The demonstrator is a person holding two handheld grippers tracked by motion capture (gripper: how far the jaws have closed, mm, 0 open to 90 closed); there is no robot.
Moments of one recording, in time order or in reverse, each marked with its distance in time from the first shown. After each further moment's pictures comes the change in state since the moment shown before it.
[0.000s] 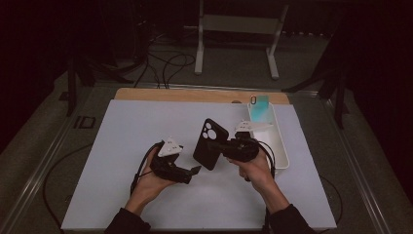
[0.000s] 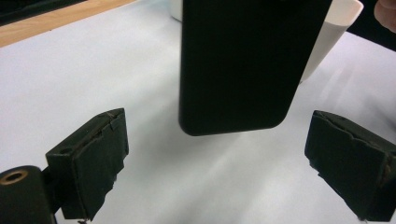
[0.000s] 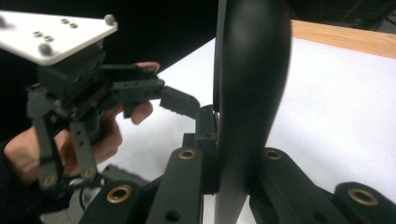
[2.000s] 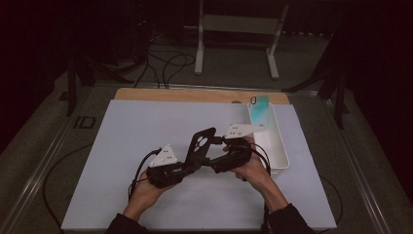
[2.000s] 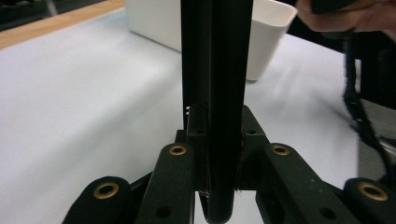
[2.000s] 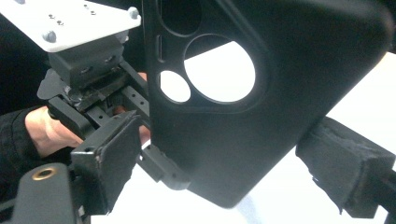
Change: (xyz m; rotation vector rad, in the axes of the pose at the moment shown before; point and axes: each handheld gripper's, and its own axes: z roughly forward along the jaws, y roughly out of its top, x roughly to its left) left arm -0.009 -0.013 -0.008 -0.058 -0.117 0.067; right arm 0.018 0.004 0.012 0.033 0.065 -0.163
